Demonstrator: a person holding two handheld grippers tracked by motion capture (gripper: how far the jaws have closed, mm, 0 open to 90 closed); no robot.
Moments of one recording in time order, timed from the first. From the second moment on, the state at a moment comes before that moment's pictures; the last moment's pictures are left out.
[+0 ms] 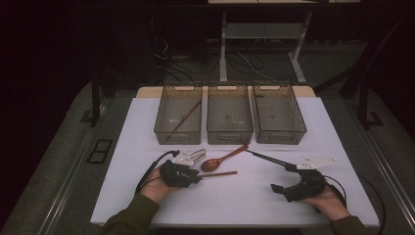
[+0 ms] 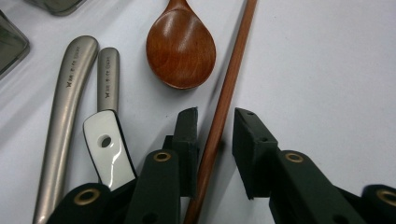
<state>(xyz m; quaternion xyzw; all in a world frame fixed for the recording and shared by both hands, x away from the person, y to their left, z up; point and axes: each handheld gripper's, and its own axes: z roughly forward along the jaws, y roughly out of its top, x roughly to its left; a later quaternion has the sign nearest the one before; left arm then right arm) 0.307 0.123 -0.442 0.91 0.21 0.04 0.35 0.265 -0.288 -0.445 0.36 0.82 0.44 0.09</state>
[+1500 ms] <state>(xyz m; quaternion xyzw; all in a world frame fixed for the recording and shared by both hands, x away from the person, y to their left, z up) 0.302 0.118 -0.429 0.92 0.17 0.02 0.35 0.265 -0.288 -0.445 0.36 0.82 0.44 0.09</state>
